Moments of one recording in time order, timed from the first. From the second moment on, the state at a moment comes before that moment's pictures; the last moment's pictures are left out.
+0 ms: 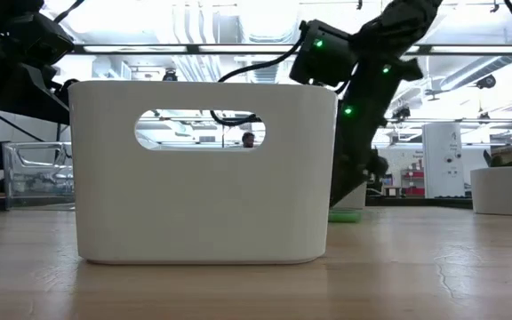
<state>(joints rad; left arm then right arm) -0.15 0.40 0.26 -0.42 -0.12 0.05 0.03 1.82 1.00 -0.32 0.28 0.79</state>
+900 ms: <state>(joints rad) -0.15 0.40 0.26 -0.42 -0.12 0.05 -0.20 2.17 1.34 -0.02 -0.03 0.36</state>
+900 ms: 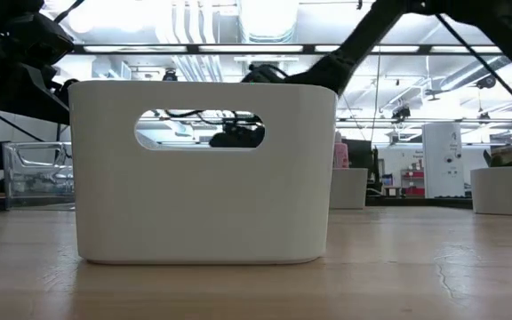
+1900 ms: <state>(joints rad) -0.15 0.40 0.26 -0.43 -0.12 0.05 -0.07 1.81 1.29 -0.04 0.22 0.19</state>
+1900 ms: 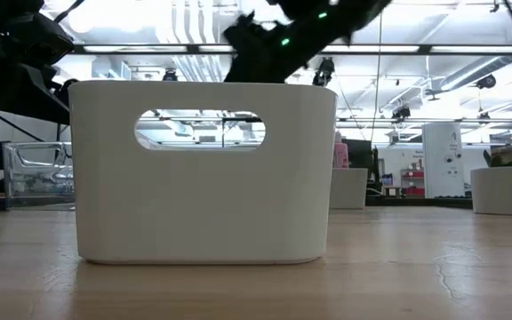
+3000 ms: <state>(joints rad) -0.15 0.40 0.26 -0.43 -0.12 0.05 0.07 0.62 0.07 0.48 0.24 0.15</state>
